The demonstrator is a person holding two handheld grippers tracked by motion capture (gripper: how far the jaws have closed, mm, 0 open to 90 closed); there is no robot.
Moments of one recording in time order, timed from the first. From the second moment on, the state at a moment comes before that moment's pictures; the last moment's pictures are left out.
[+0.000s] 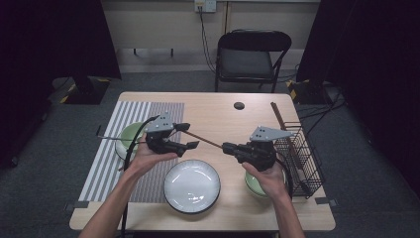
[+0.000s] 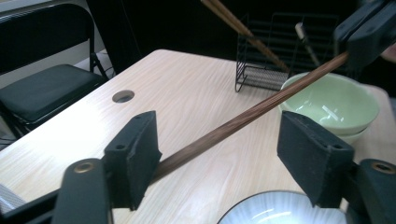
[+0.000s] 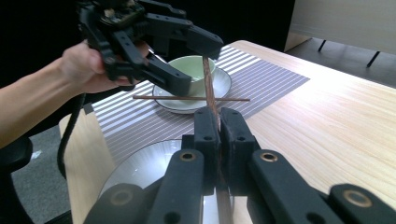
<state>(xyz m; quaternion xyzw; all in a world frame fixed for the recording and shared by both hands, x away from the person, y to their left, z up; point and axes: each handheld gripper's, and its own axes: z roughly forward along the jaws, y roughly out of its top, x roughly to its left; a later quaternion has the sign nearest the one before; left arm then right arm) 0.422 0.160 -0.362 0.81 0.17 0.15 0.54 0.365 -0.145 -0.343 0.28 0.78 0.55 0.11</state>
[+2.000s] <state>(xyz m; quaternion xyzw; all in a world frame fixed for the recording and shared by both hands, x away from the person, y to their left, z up) 0.422 0.158 -0.391 0.83 0.17 0.10 0.52 0.397 -0.129 -0.285 0.26 0.75 0.59 0.13</state>
